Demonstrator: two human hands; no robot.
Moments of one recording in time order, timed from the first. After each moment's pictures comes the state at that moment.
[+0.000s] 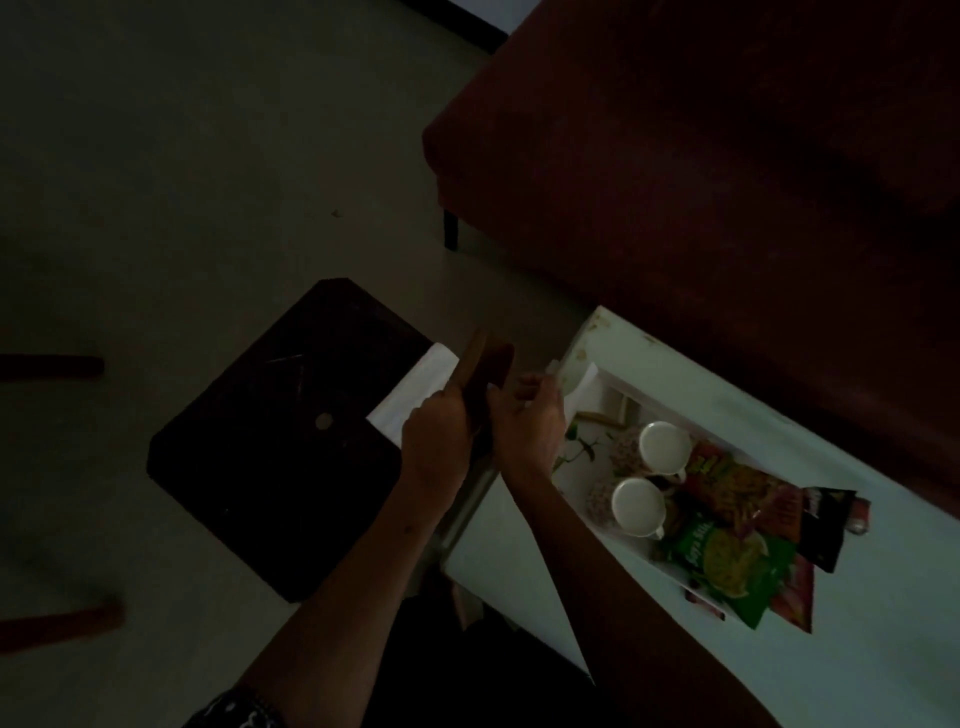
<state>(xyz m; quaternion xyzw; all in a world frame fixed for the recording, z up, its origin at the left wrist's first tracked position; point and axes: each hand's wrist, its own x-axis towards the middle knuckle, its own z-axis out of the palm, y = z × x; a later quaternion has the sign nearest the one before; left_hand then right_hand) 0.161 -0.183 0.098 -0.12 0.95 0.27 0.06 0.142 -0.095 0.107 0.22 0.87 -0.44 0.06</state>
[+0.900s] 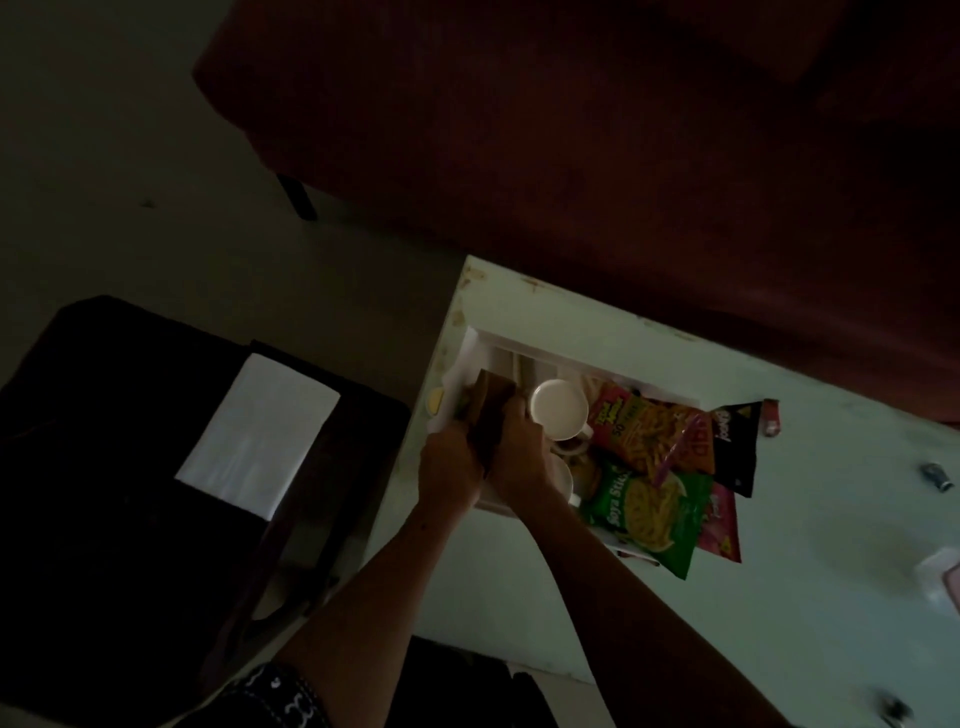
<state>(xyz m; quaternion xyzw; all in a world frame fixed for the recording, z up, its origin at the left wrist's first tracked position) 0.140 -0.017 -0.001 -0.13 0.88 0.39 0.22 0.134 0.062 0.021 0.22 0.90 -0.30 0.24</state>
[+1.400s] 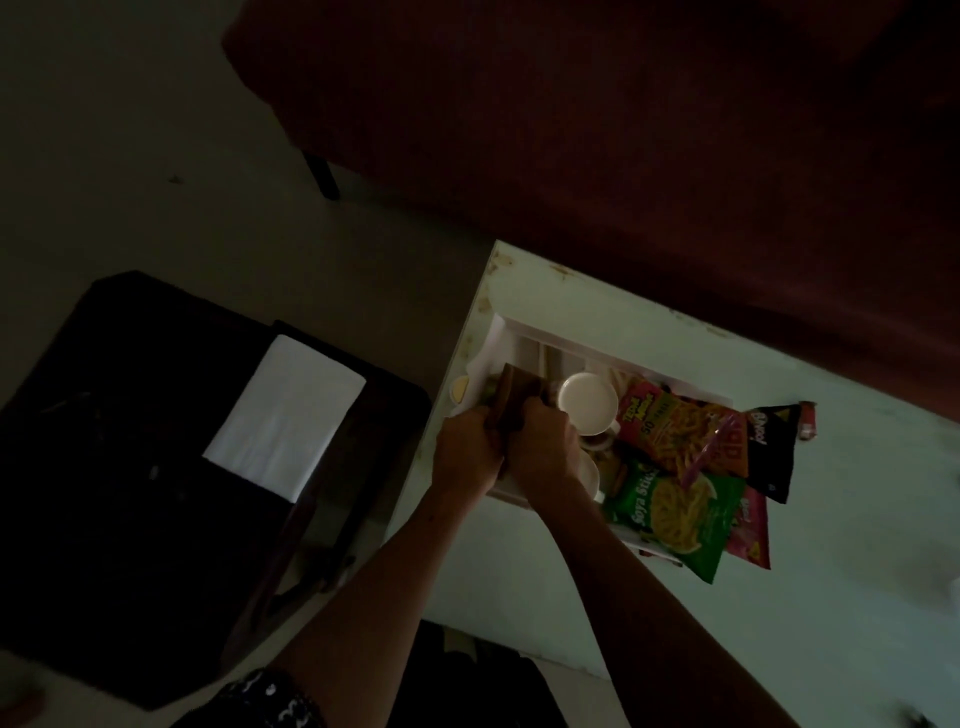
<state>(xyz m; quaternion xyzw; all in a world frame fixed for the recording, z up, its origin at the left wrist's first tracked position) 0.133 -0.030 0.001 -0.10 0.89 0.40 0.21 0.126 0.054 0.021 0.21 0.93 -0.21 0.24</state>
